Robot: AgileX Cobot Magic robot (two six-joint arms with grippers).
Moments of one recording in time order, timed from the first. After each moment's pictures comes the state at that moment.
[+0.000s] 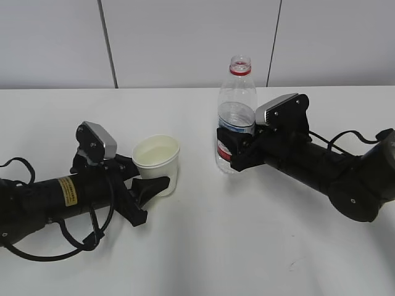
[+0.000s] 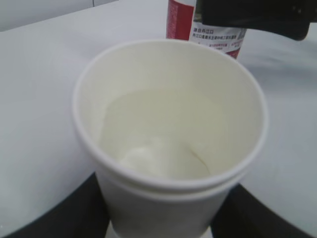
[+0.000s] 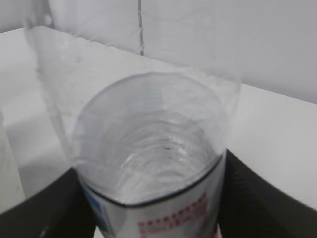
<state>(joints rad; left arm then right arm) -0.29 2.13 -0.68 0.71 -1.12 -0.22 0.25 2.11 -0.83 -0.38 -1.05 0.09</state>
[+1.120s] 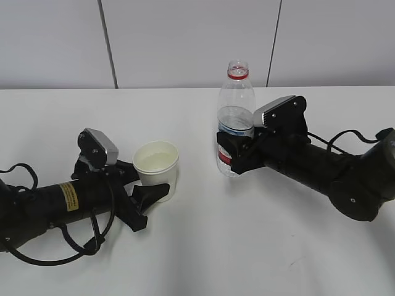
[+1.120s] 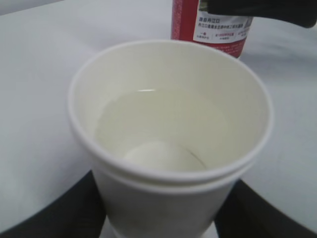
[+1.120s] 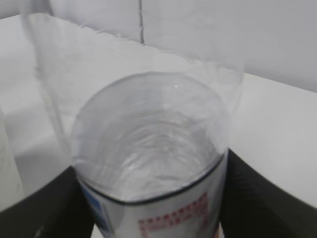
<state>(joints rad) -0.29 2.16 -0.68 0.69 -1.13 -0.21 0.25 2.11 -0.83 -0.39 -1.00 0.09</state>
